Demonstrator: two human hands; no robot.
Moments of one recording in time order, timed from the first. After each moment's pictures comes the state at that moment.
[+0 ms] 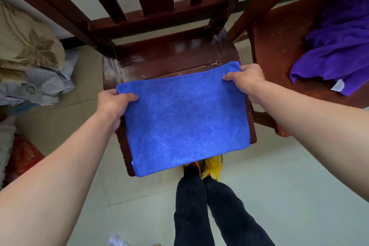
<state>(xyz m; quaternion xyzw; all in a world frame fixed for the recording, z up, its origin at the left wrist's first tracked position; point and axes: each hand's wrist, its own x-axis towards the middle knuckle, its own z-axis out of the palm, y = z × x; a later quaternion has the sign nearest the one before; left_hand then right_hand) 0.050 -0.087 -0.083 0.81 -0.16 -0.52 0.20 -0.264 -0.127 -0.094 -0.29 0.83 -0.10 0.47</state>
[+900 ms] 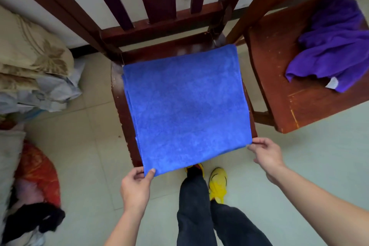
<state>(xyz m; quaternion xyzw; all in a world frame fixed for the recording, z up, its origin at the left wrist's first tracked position) 0.035 0.125 -0.087 0.87 -0.17 -0.45 0.14 -0.295 0.075 -0.089 -0.11 0.87 -0.14 0.47</state>
